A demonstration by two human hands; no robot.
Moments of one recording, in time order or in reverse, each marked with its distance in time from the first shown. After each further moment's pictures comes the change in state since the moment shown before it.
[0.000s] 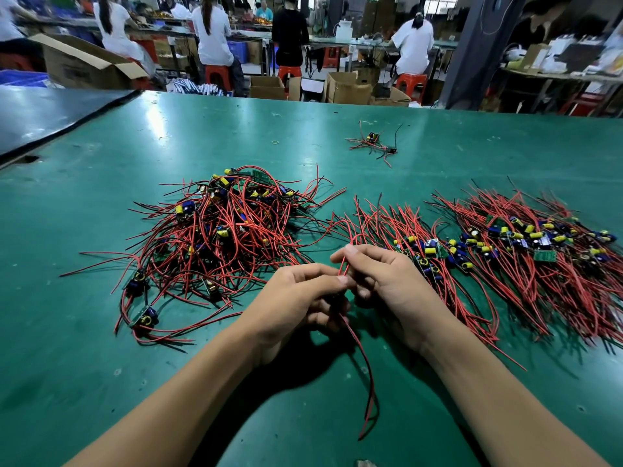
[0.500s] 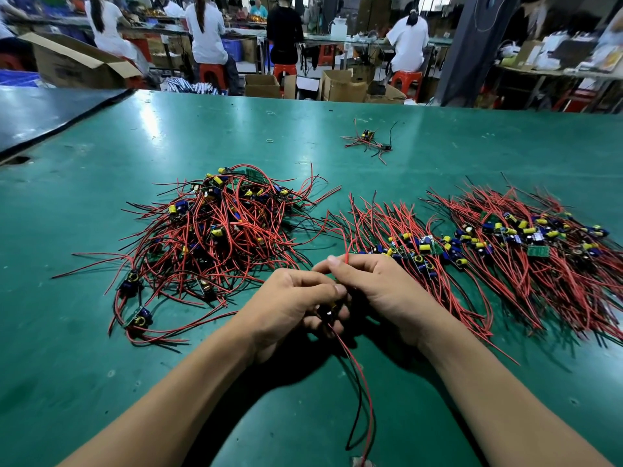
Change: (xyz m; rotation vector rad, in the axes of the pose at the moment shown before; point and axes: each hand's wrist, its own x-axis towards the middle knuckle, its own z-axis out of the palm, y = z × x) left_hand 0.000 -0.004 -0.002 0.068 -0.049 -0.041; right_hand 0.000 0.008 -0.005 -0.089 -0.169 0.108
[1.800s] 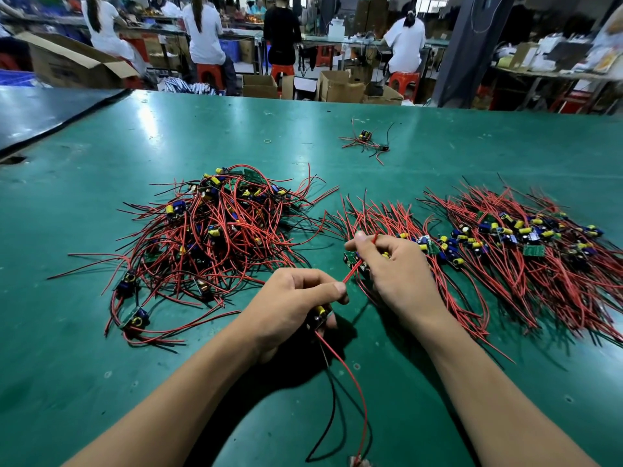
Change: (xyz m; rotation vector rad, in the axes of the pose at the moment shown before) left_hand 0.003 -0.004 0.002 0.073 0.006 0.073; right_hand 0.007 -0.004 -0.015 -0.533 0.569 -0.310
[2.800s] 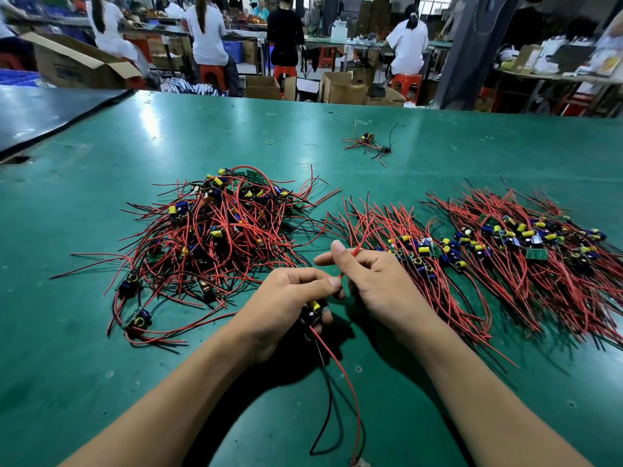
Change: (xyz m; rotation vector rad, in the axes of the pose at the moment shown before) left_hand -0.002 0.002 -0.004 -0.117 0.038 -0.015; right_hand -0.013 -0.014 0.016 0.331 -0.316 0.134
